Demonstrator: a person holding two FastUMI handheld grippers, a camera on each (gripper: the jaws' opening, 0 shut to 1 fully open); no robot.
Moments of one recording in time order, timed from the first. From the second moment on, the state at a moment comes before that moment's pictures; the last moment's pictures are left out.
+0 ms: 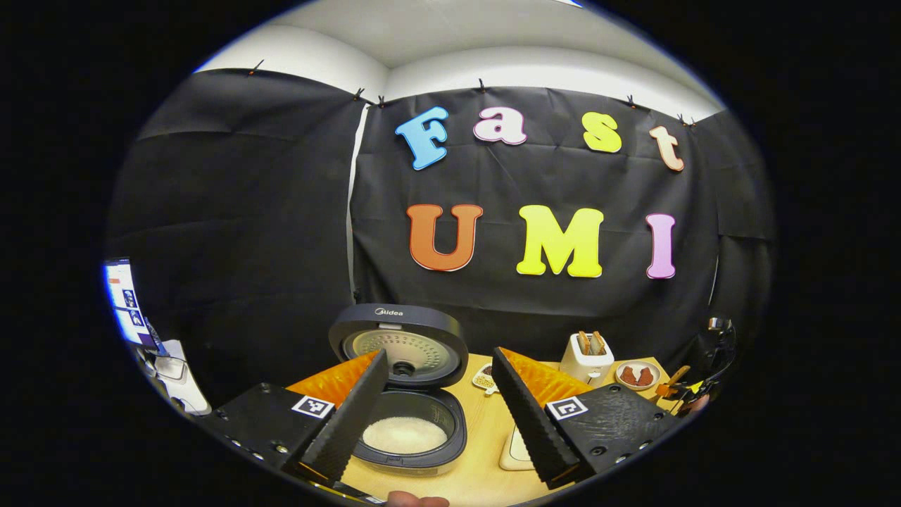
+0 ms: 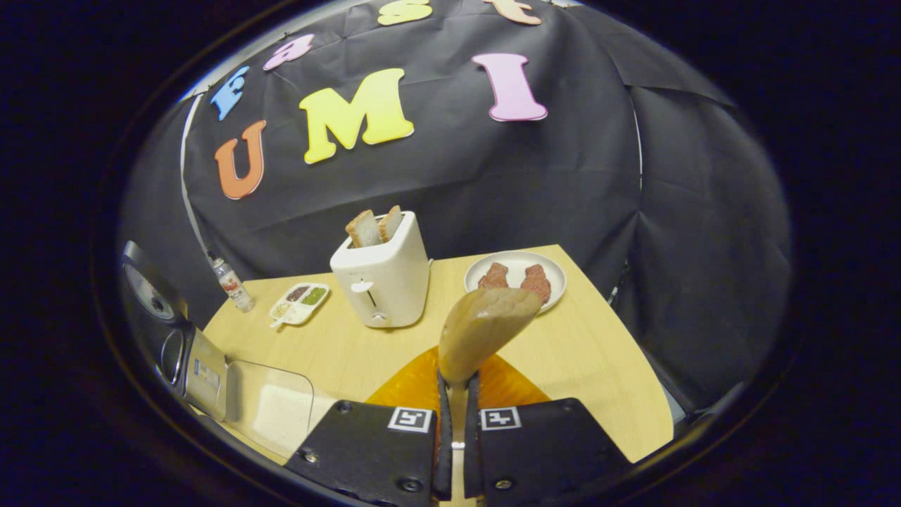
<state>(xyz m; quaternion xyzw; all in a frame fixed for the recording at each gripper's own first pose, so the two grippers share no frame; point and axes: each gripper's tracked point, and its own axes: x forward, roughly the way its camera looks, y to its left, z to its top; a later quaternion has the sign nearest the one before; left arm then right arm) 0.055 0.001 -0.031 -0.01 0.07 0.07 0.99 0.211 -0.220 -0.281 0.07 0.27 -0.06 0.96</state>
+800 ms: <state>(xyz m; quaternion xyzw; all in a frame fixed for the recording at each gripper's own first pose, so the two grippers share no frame) 0.025 0.051 -0.025 -0.02 0.06 0.04 1.00 0.184 -0.011 -0.203 0.01 0.23 0.07 0.97</state>
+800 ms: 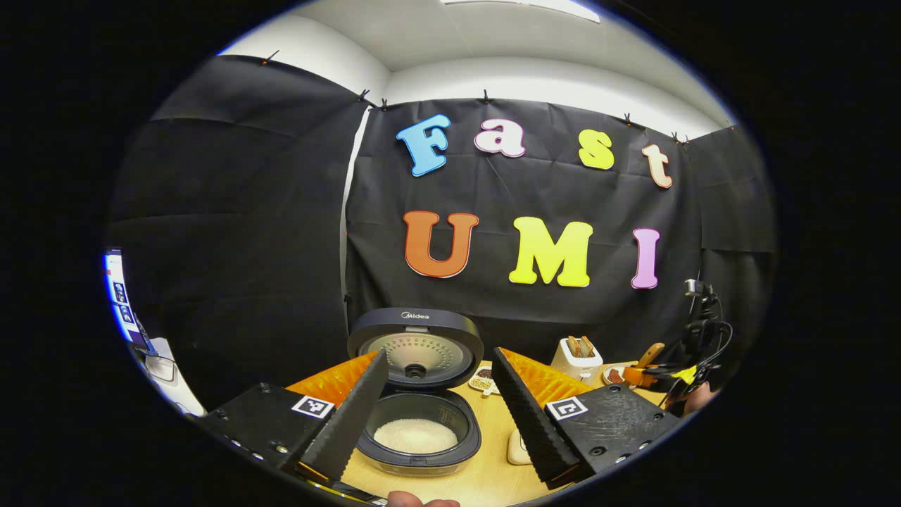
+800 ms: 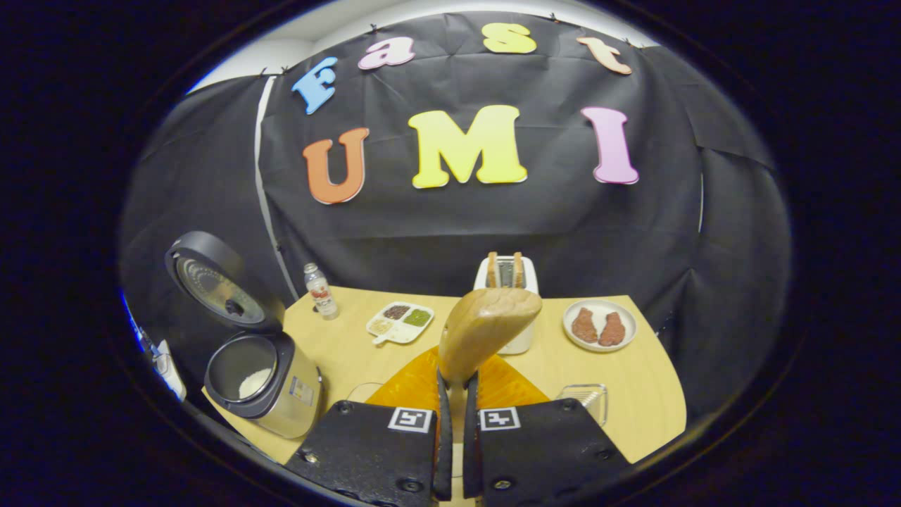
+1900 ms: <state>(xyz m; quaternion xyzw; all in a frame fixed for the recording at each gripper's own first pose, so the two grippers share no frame) 0.004 0.080 -0.040 -0.04 0.09 0.04 0.99 0.174 0.069 -0.350 -0.04 0.31 0.07 0.95</state>
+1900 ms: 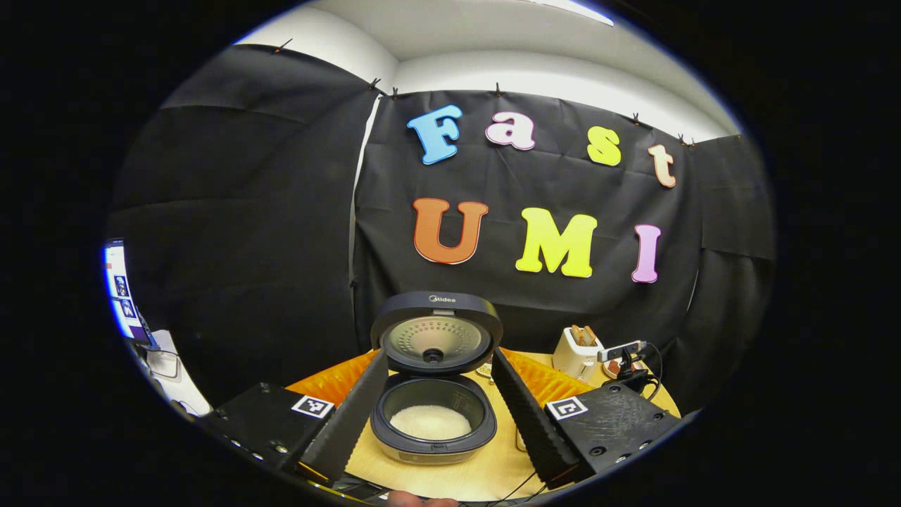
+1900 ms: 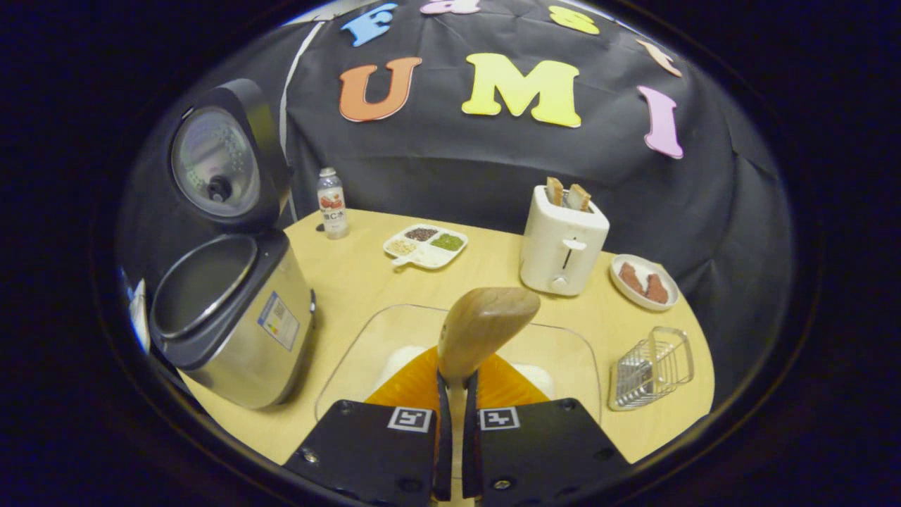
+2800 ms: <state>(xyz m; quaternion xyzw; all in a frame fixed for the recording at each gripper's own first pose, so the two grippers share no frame) 0.005 0.060 -0.041 -0.05 0.10 0.05 0.99 0.177 0.060 -0.346 0.32 0.36 0.08 0.87</state>
